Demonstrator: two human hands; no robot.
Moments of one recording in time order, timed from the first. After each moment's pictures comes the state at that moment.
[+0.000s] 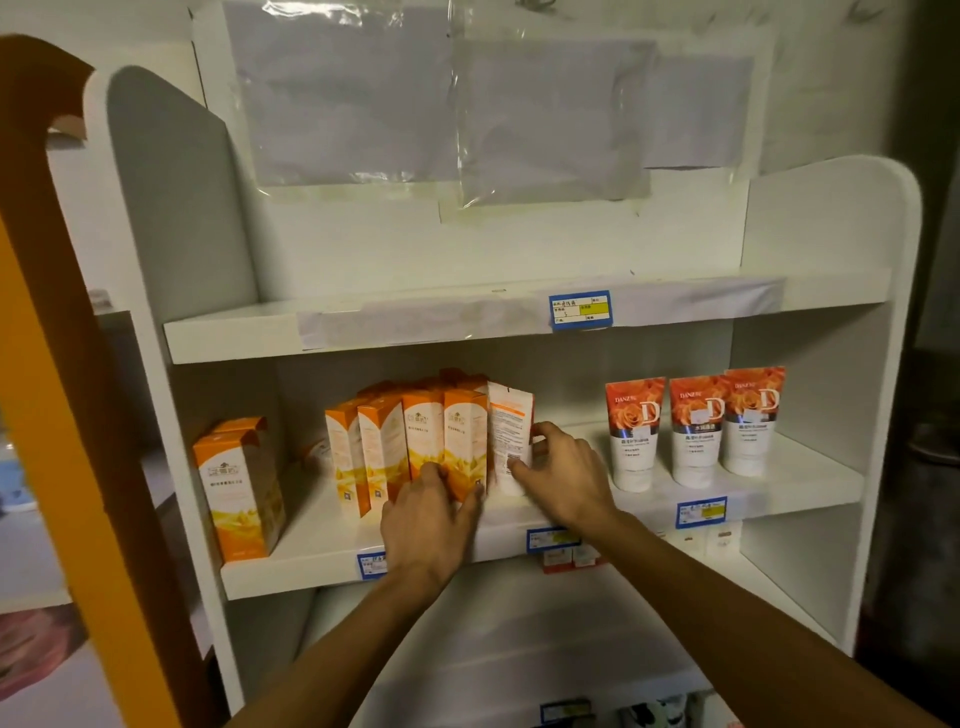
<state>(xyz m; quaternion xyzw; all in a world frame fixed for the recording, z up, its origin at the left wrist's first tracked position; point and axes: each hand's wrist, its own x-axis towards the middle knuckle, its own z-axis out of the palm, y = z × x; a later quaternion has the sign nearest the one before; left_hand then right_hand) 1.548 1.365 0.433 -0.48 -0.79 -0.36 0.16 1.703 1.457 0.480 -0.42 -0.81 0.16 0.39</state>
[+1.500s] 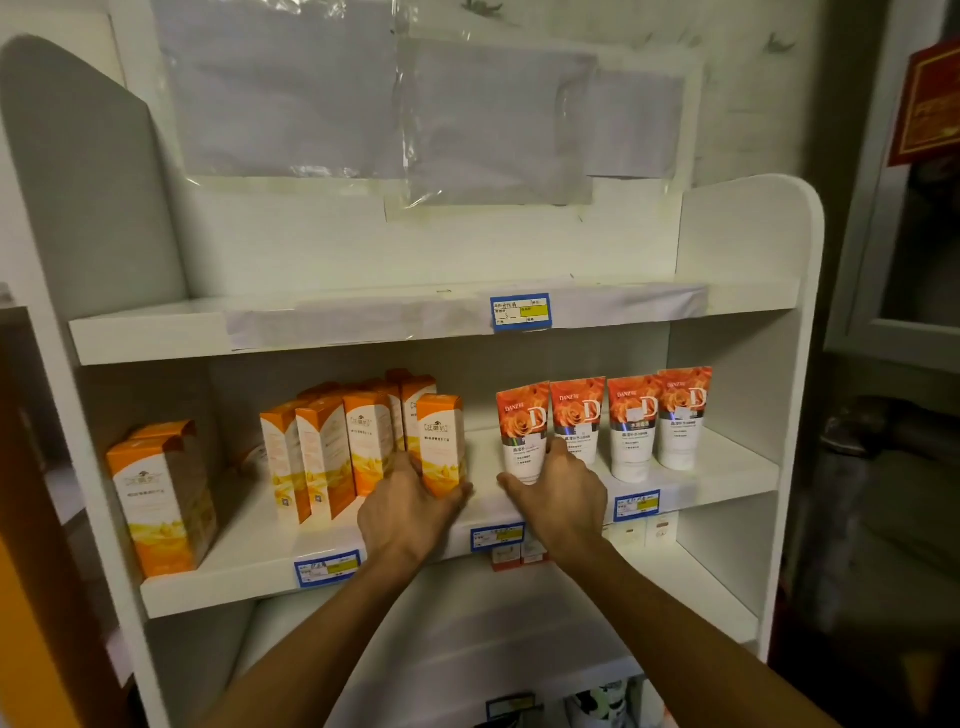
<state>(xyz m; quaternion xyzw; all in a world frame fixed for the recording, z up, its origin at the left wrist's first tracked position) 1.587 1.385 0.451 -0.46 -0.79 -0.40 0.07 1.749 1.455 0.459 -0.57 -0.72 0.08 0.39</state>
